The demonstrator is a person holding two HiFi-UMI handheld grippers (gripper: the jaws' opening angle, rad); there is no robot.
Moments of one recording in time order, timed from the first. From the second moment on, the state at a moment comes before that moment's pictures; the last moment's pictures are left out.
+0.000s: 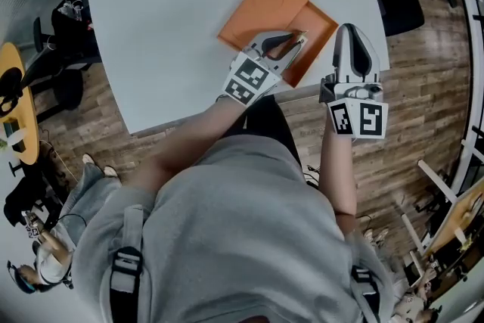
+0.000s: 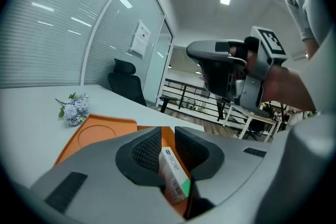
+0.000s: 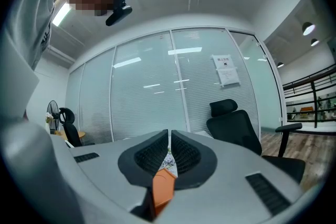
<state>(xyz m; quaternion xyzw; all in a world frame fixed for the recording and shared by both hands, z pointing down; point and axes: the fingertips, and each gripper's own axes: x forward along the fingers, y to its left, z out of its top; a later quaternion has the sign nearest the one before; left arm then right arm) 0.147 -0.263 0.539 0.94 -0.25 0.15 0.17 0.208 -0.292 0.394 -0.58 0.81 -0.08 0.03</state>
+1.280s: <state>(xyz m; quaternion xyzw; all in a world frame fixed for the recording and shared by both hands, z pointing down) 0.196 -0.247 0.618 0.88 -0.20 0.42 0.09 0.234 -0.283 0.402 -0.57 0.81 -0.09 0.05</state>
